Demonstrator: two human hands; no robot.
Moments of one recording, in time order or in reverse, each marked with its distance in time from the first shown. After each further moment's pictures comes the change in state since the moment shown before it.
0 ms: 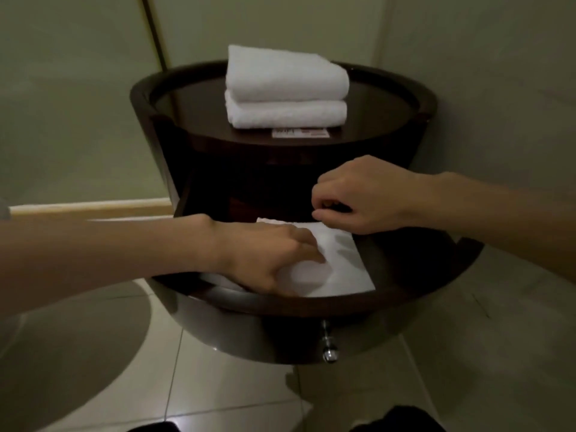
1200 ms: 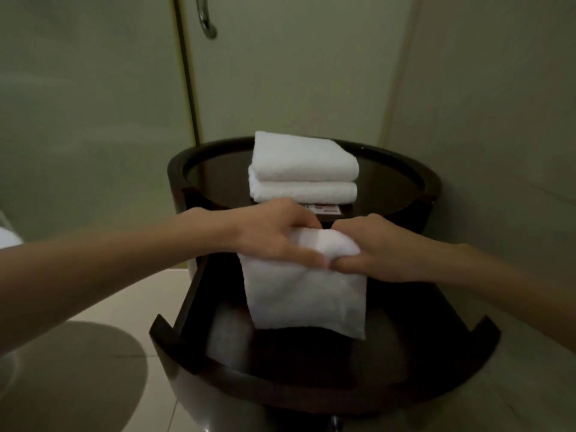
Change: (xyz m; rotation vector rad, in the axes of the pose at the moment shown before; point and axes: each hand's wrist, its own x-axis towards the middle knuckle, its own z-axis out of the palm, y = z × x) left_hand -0.007 -0.043 -0.087 -0.376 0.374 -0.242; right_hand 0.013 0.016 -0.023 0.358 -0.008 0.294
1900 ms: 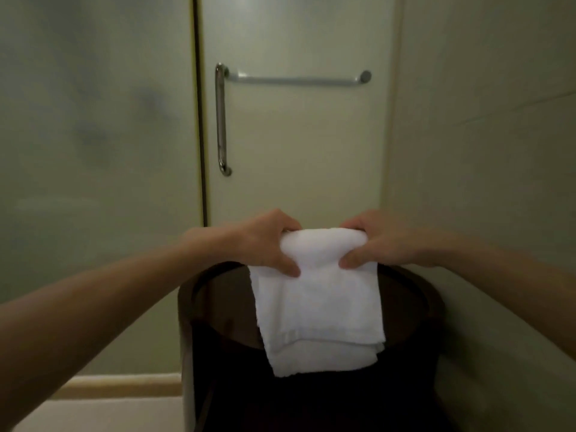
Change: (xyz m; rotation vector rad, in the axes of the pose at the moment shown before) left_hand 0.034 0.018 -0.146 0.240 0.307 -0.029; right_hand 0.064 0.004 -0.152 0.137 0.268 0.093
